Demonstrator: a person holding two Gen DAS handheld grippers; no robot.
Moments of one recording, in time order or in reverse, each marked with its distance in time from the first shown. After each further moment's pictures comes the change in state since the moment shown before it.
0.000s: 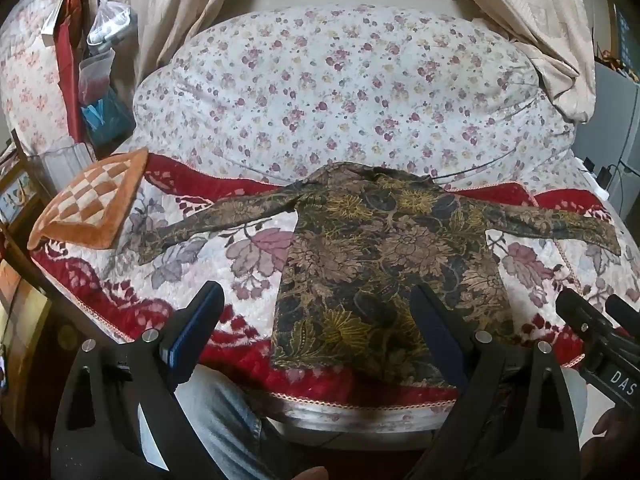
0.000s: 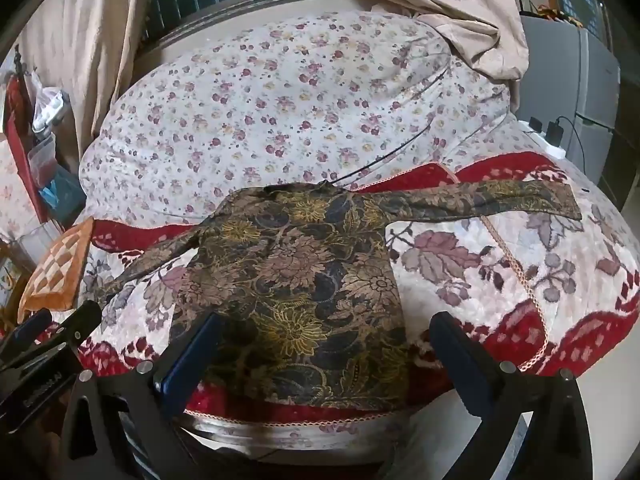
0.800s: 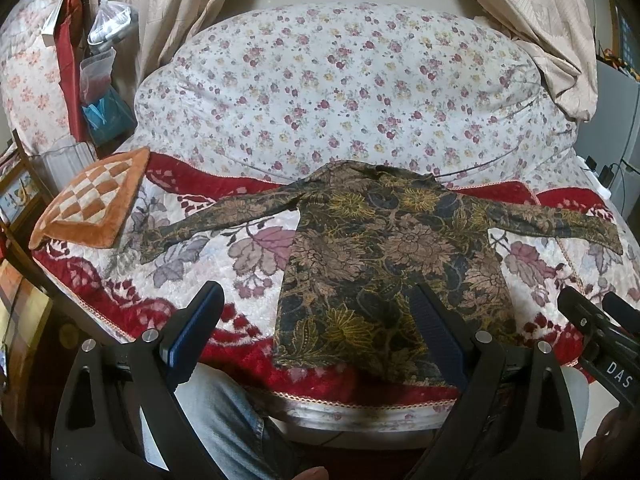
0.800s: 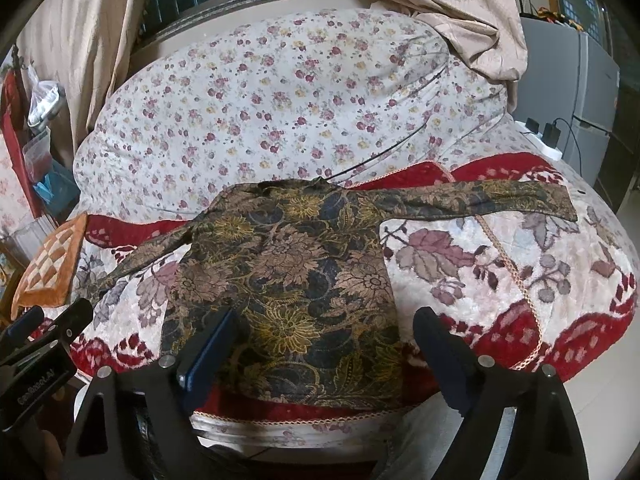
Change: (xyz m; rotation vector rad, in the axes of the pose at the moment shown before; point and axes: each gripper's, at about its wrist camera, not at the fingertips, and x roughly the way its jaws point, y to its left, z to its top) left arm 0.000 0.001 0.000 0.000 -0.004 0.000; right arm 0.002 0.001 -0.002 -0.013 0.008 -0.020
